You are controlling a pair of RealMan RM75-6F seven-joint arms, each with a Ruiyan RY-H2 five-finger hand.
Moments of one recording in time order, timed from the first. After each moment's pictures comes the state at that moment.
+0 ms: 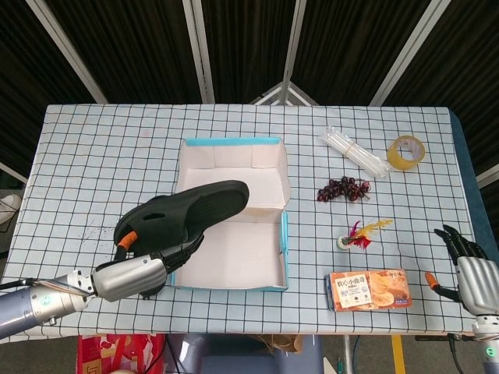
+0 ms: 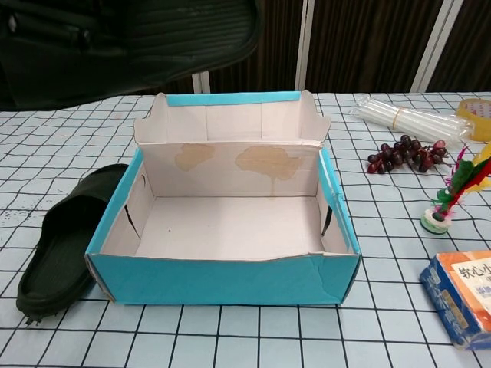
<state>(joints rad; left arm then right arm) -0.66 -0.60 -0.26 -2.04 2.25 0.85 1.00 0.08 -1.04 0.07 -1.66 -1.43 1.40 0.09</state>
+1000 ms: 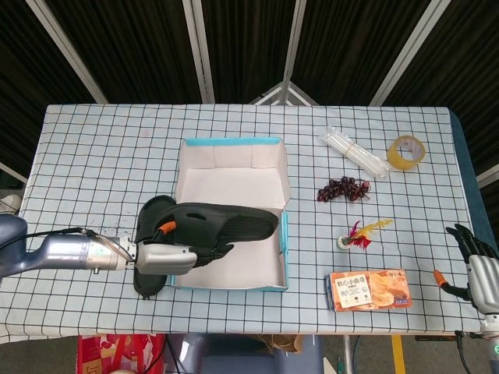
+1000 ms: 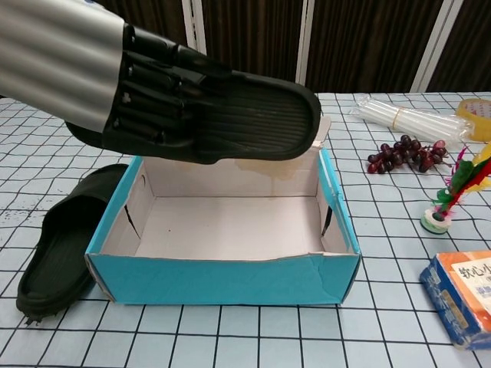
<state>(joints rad) -1.07 -0.95 -0.09 -1.49 2.59 0.99 0.58 0.08 -1.03 0.09 -1.65 -1.37 1.38 0.14</state>
